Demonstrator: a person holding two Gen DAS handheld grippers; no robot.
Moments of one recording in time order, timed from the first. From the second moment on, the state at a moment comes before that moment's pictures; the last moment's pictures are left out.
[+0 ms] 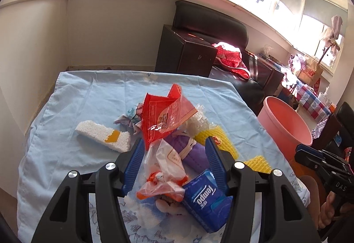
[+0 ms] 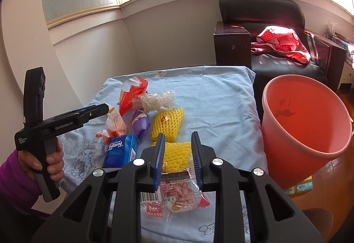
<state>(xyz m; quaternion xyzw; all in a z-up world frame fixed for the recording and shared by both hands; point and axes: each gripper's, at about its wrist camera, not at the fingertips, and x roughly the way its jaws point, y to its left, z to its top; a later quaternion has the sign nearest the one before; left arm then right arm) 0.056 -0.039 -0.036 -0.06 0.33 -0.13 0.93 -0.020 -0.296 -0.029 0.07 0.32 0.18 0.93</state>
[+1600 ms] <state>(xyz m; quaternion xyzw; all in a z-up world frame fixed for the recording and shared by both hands) 0.034 0.037 -0.015 -0.13 0.26 -0.11 0.95 0.134 -0.184 -0.068 0.10 0.49 0.14 0.86</state>
